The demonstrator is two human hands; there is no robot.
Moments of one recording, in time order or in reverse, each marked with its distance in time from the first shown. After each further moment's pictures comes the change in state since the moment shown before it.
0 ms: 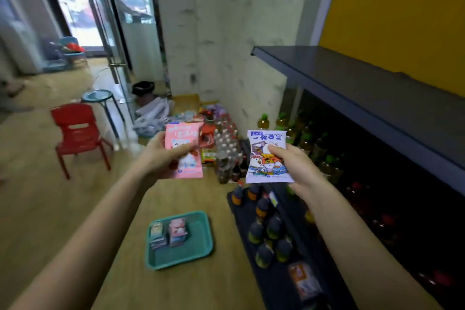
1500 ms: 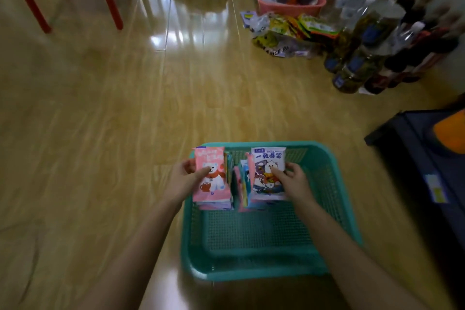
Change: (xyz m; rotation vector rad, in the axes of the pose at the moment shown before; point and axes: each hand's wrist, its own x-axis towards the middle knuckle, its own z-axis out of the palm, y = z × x) left_hand 0.328 -0.939 -0.242 0.022 0.282 -0.591; right_hand 0.569 0.876 0.229 -0.391 0.008 0.355
